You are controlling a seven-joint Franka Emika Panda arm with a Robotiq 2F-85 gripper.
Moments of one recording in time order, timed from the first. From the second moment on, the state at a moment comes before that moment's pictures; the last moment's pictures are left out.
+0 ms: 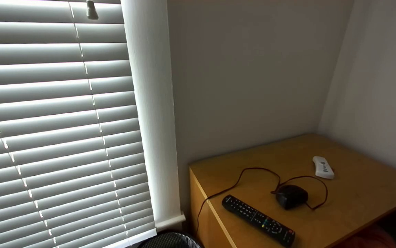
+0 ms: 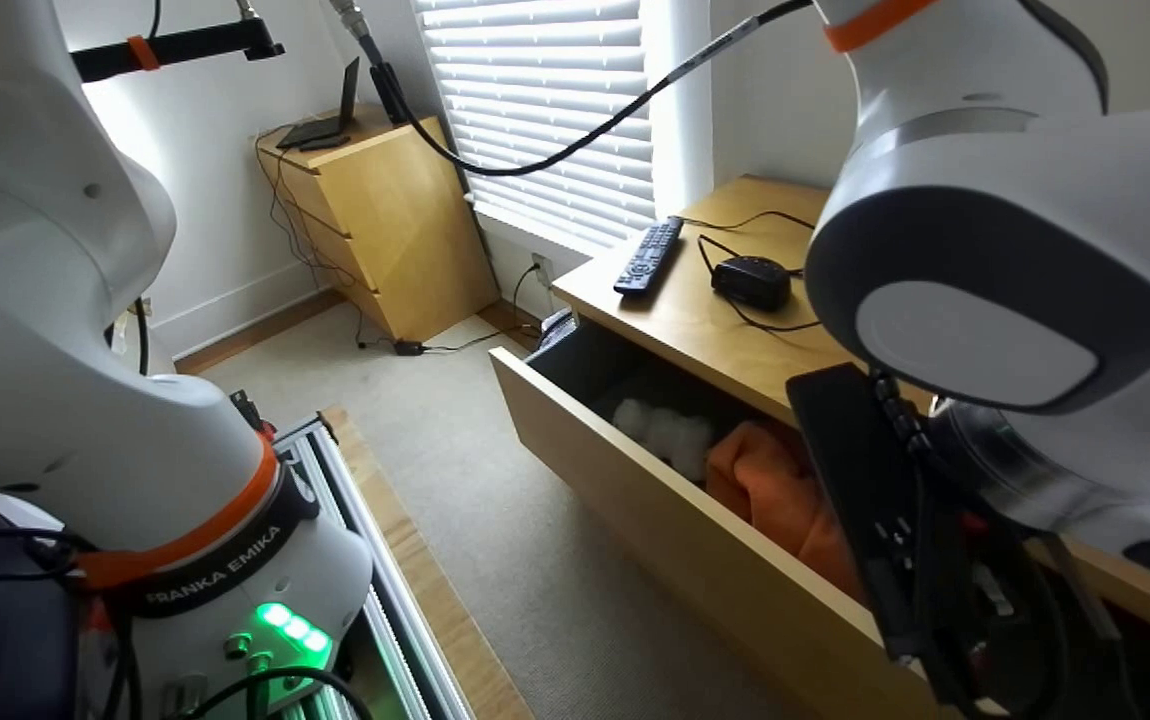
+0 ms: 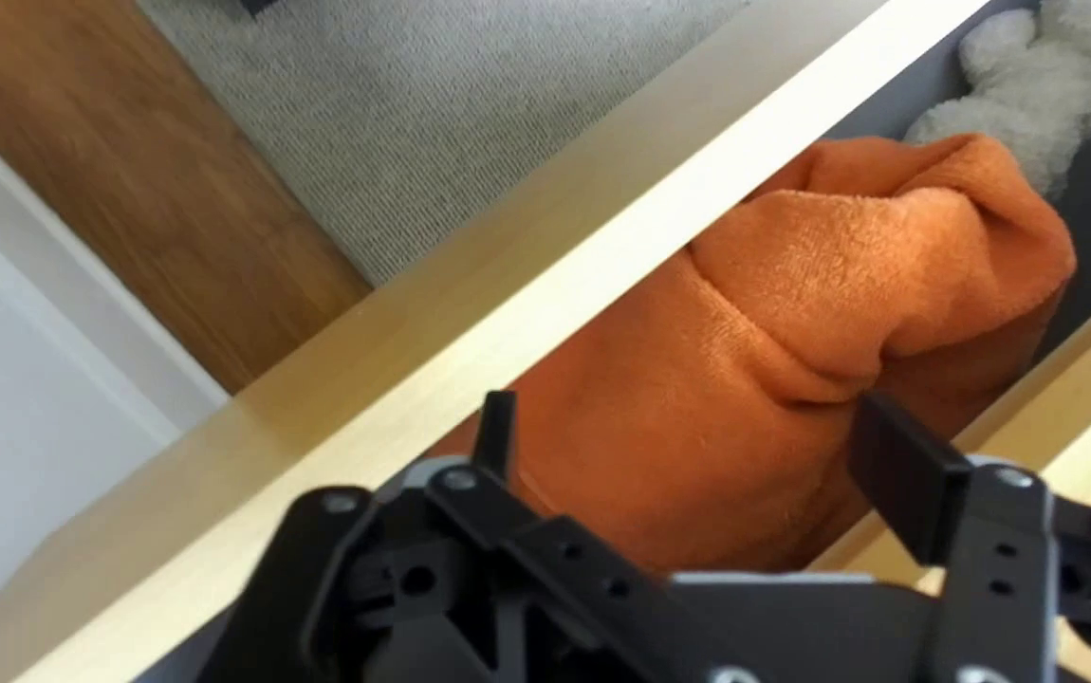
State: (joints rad) arm -0.47 0.40 -0.28 -2.22 0.51 2.35 -0.63
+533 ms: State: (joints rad) arm -0.54 0.37 -0.15 -2.37 0.67 2.61 -0.98
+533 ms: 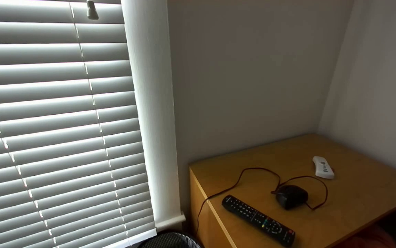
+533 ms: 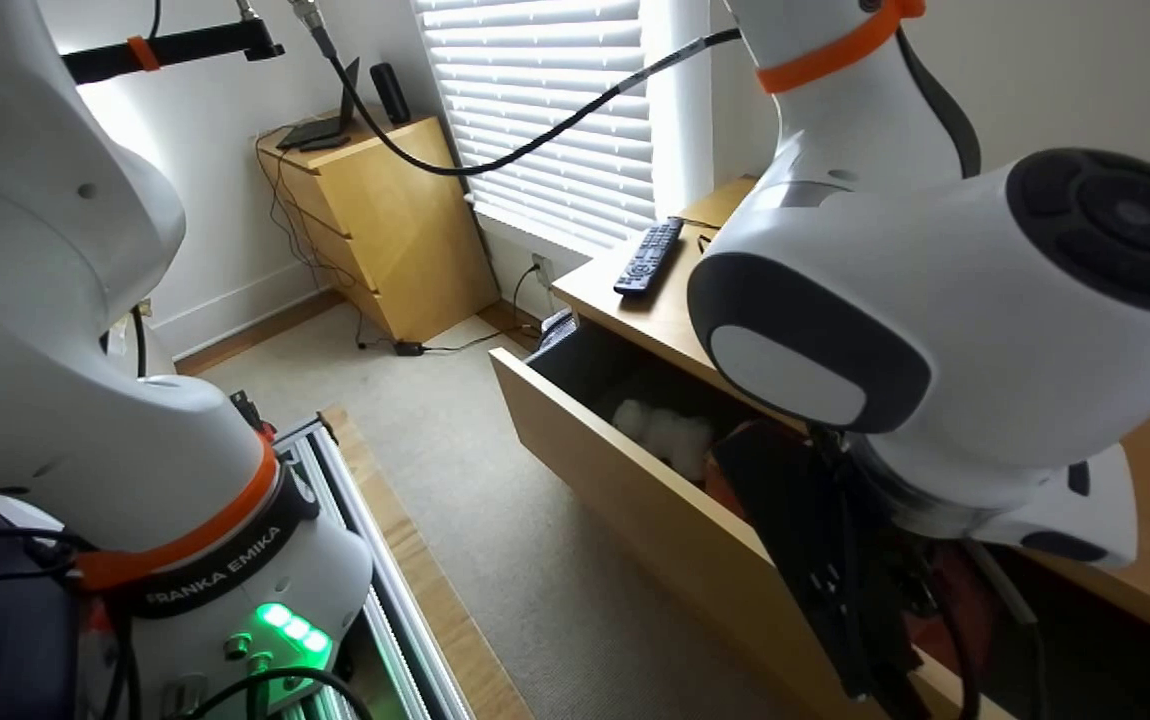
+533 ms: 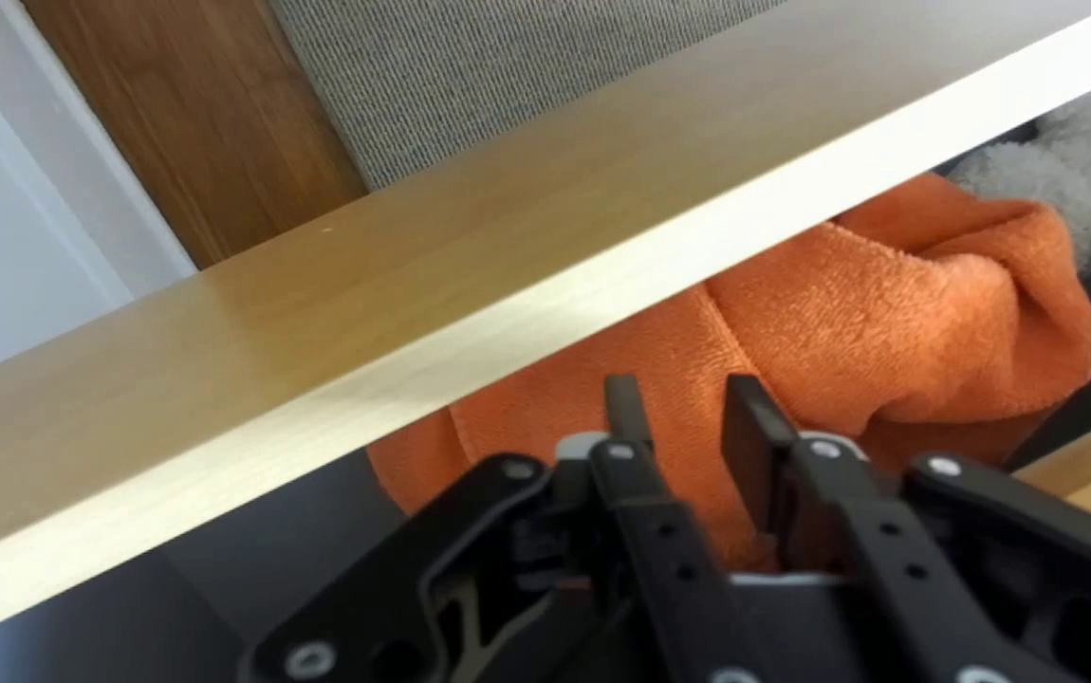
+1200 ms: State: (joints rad) arm -0.59 0.39 -0.11 -2.39 0.94 2.61 -1.44
